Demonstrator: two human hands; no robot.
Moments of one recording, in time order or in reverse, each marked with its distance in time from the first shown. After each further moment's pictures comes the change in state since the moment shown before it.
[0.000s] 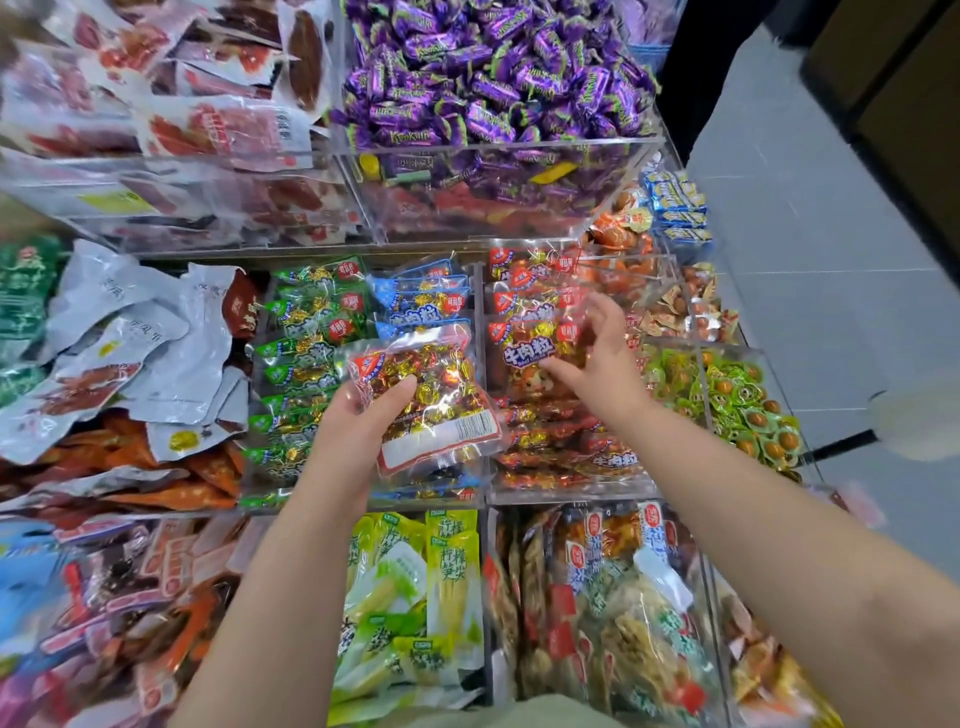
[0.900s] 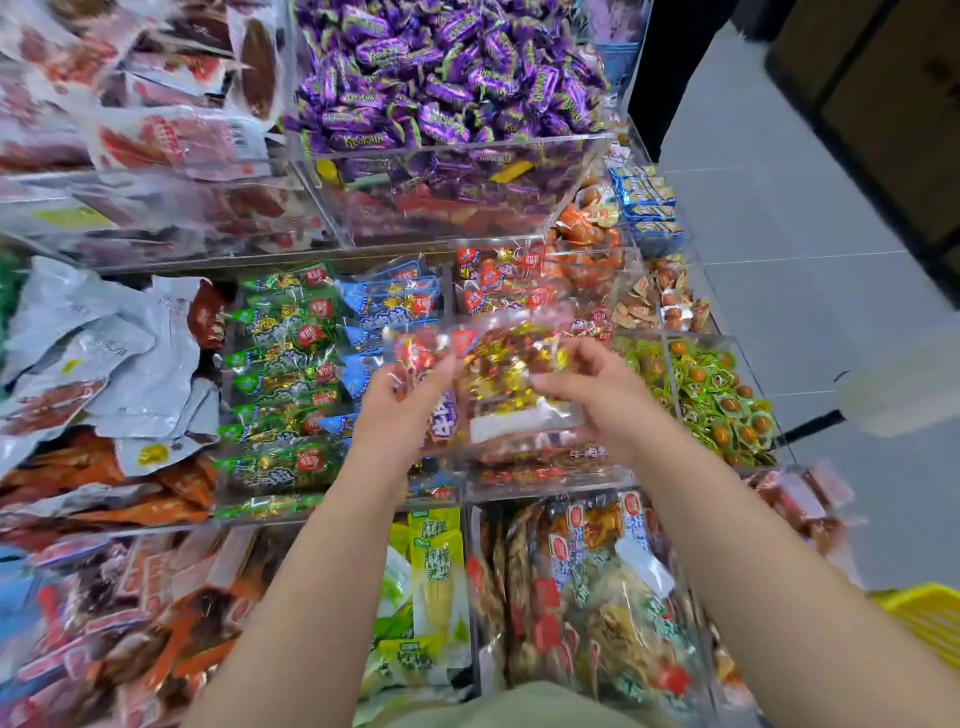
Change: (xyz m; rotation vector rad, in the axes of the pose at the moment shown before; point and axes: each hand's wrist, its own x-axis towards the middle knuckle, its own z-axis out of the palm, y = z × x) left_hand -0.002 -0.004 0.057 0.233 0.019 0.039; right_hand -0.051 -0.051 -0.044 0.538 -0.214 0.491
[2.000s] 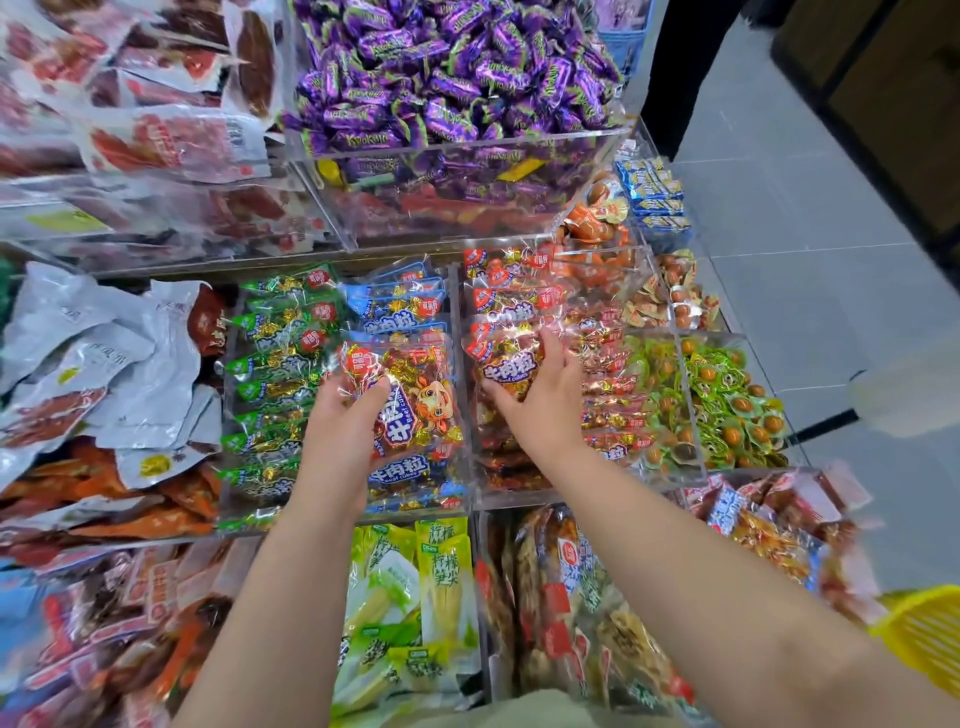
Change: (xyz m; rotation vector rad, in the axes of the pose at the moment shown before) left_hand 0.021 -0.008 -0.041 -0.112 0.143 0.006; right_hand 0.066 0.064 0.062 -0.643 0.474 -0.305
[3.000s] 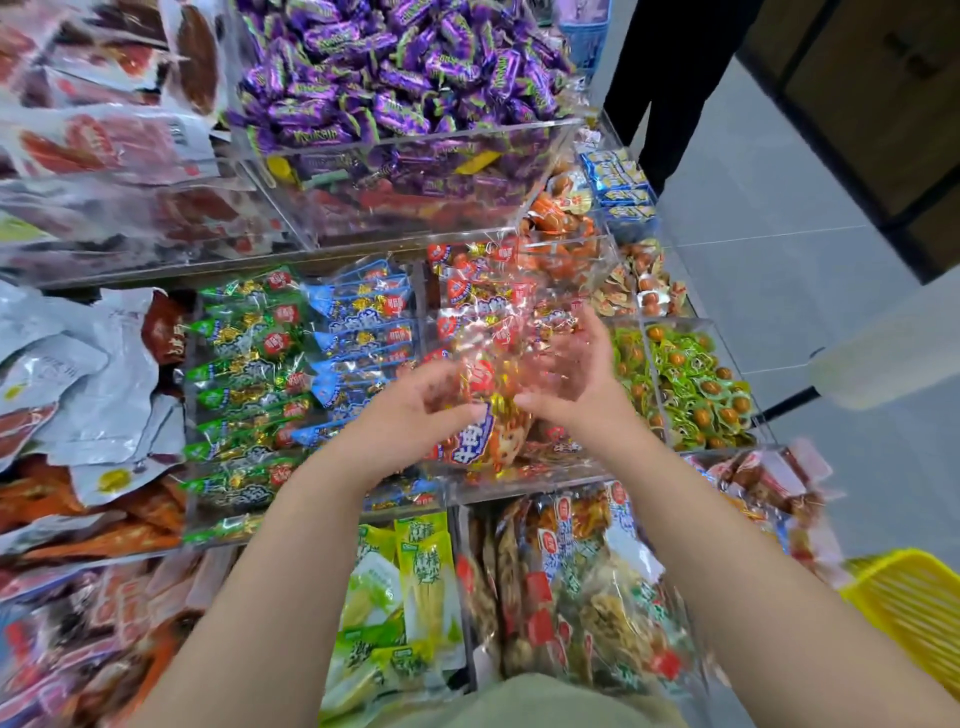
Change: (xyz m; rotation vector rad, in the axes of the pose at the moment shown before) left_hand -0.017 0.018 0.046 0.551 -0.676 0.233; right_hand -0.018 0.005 -0.100 0.660 -0.336 0.111
